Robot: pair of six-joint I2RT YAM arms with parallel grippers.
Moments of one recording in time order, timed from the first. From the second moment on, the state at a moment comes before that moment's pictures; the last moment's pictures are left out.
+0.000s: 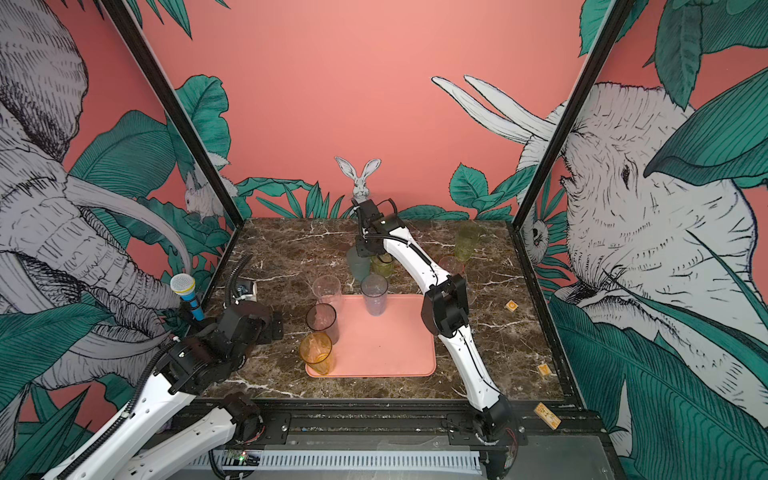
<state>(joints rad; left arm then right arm) -0.67 0.69 0.83 -0.97 -0.62 -0.47 0.61 2.45 2.51 -1.06 0.03 0.32</state>
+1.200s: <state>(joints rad) -0.67 0.69 0.83 -1.00 -0.62 -0.47 0.61 2.52 2.57 -1.03 0.03 0.34</state>
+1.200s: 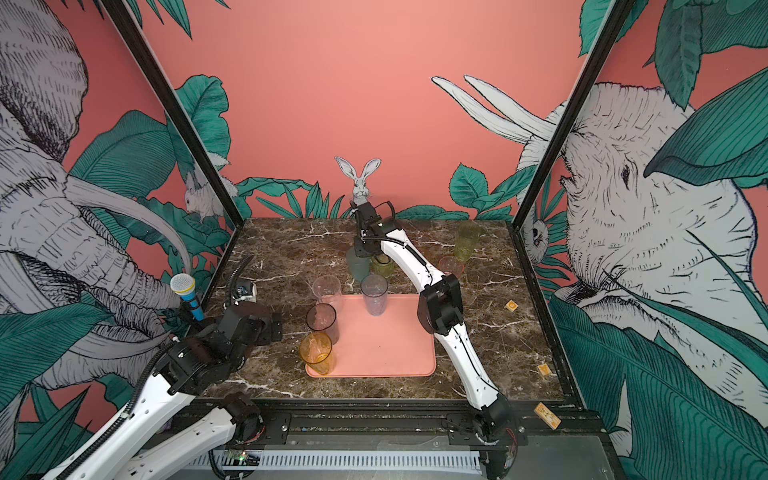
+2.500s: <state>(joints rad) -0.67 0.67 0.83 -1.00 -0.62 -0.47 0.61 2.50 2.60 -1.06 0.05 0.34</state>
